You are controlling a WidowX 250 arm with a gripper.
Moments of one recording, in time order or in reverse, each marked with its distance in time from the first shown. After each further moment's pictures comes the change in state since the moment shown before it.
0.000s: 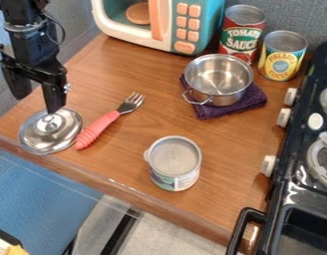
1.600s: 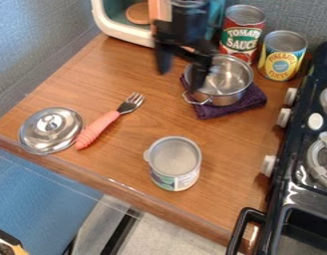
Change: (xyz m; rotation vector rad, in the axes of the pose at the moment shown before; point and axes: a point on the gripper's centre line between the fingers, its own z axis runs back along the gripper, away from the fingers) arm 0.114 -0.174 0.033 -0.051 -0.093 -0.325
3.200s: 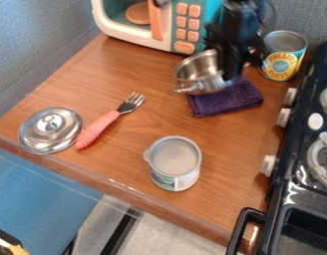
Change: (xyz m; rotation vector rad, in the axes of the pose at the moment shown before) arm 0.047 0.003 -0.004 -0.072 -0.046 0.043
